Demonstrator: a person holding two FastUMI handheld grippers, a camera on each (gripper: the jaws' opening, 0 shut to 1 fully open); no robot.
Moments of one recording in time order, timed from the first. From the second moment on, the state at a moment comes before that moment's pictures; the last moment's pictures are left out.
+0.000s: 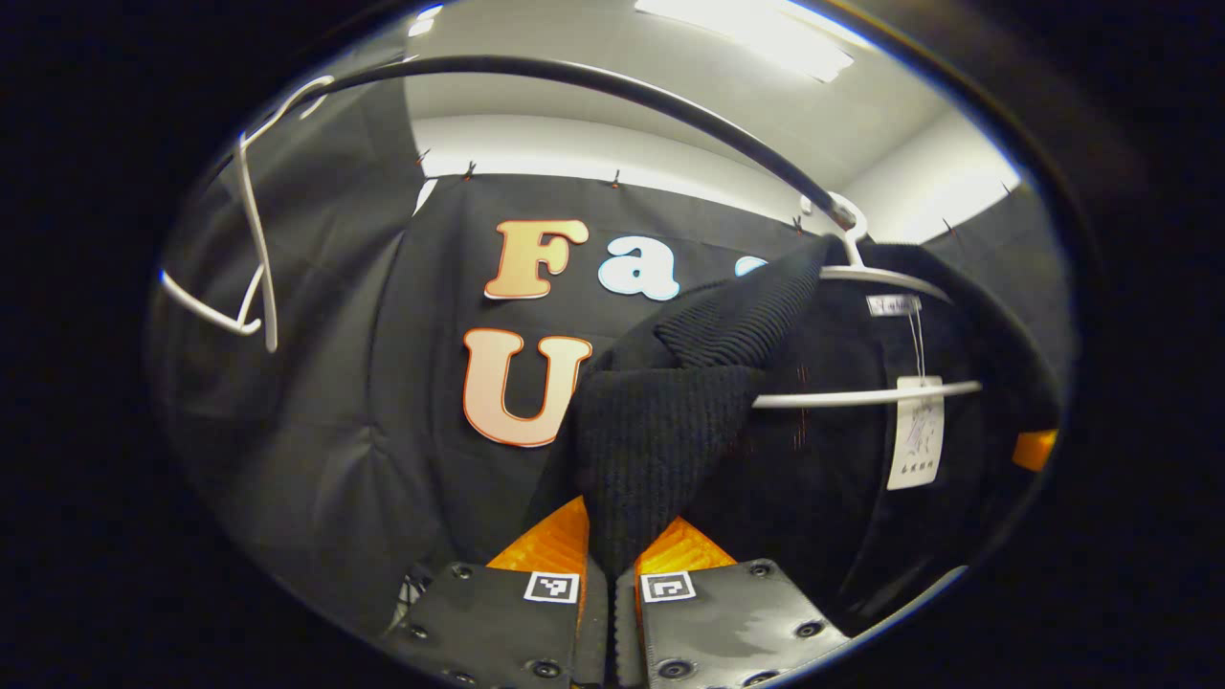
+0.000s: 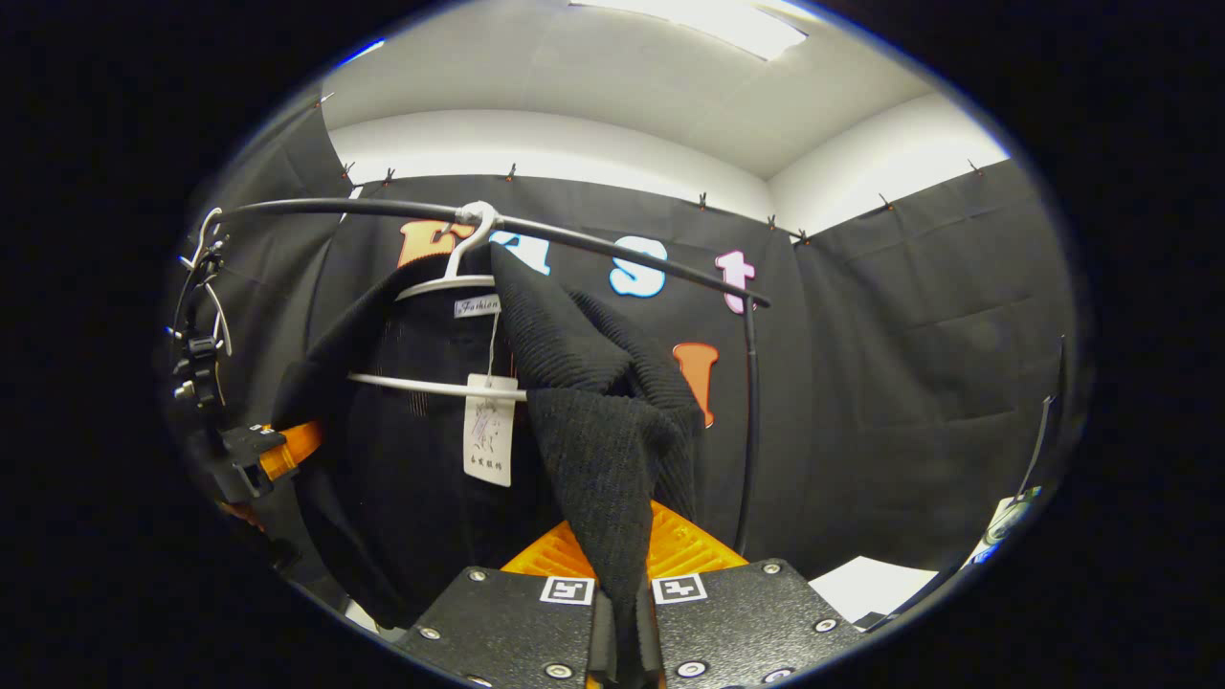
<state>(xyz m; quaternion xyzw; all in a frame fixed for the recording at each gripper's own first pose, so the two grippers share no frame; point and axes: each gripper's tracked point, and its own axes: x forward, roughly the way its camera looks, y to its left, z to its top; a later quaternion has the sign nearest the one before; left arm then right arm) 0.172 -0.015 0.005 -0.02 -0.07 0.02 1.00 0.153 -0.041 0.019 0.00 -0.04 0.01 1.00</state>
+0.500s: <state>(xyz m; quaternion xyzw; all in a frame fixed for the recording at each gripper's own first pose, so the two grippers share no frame) 0.143 -0.004 0.043 0.00 -0.08 0.00 1.00 0.122 -0.071 0.087 -0.05 -0.13 -0.04 0.99</state>
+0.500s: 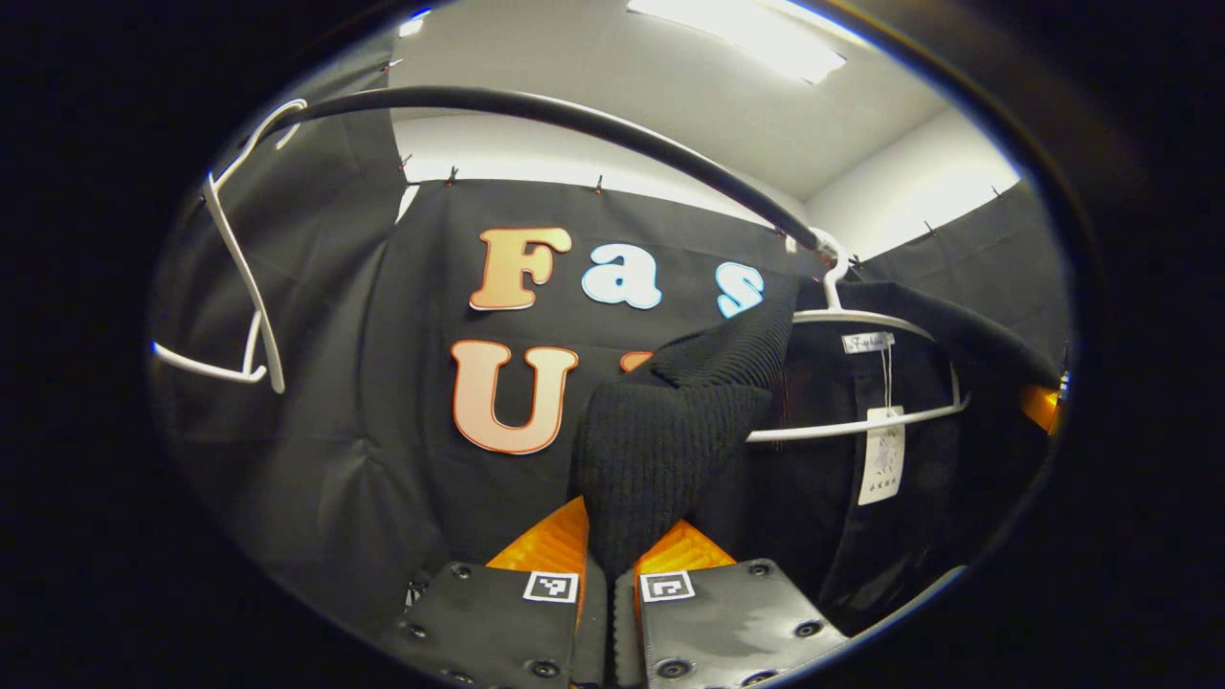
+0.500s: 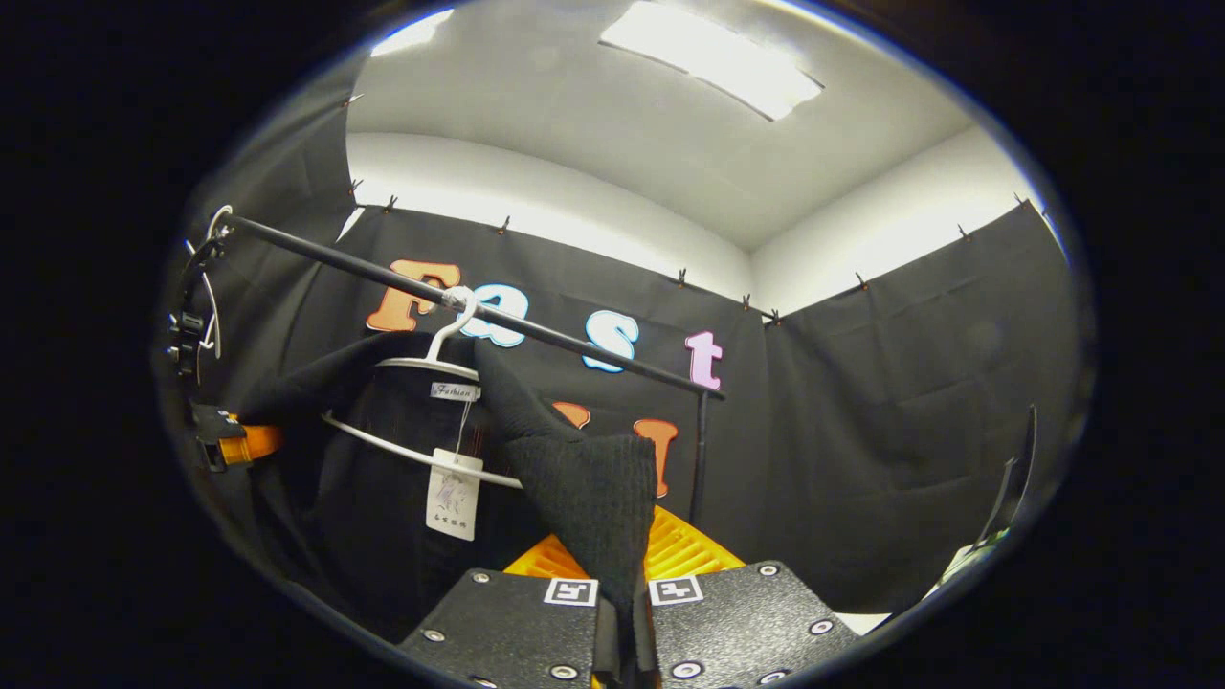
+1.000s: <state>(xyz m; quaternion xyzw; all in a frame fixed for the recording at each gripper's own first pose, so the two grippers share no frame) 0.145 0.021 0.093 0.01 -0.11 0.02 0.99 0.118 -0.089 0.130 -0.06 -0.16 -0.04 0.98</state>
